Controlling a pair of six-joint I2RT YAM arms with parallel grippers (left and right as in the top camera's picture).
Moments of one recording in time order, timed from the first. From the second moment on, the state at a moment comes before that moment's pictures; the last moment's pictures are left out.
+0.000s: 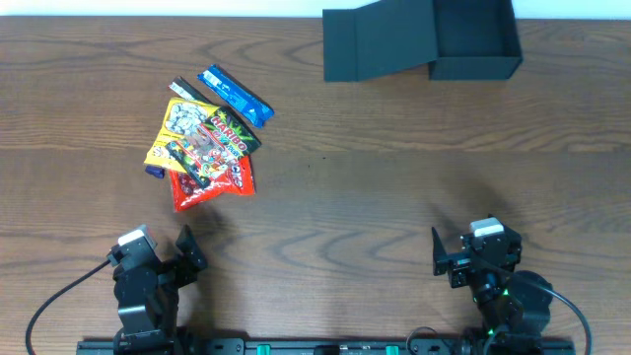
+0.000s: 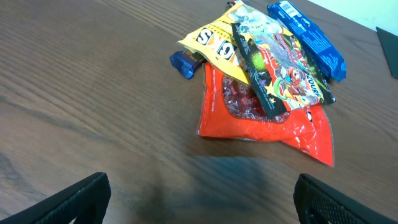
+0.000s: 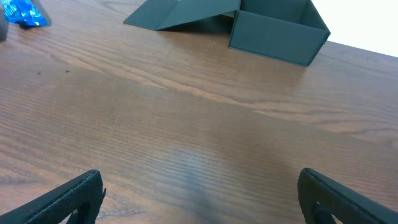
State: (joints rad) left arm 0.12 0.01 0.16 -0.66 -0.06 -0.33; right arm -0.07 0.01 0.15 -0.51 -0.21 -0.22
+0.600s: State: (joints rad) left arm 0.12 0.01 0.16 -0.66 -0.06 -0.33; right arm -0.07 0.01 0.15 -0.51 -0.21 -0.22
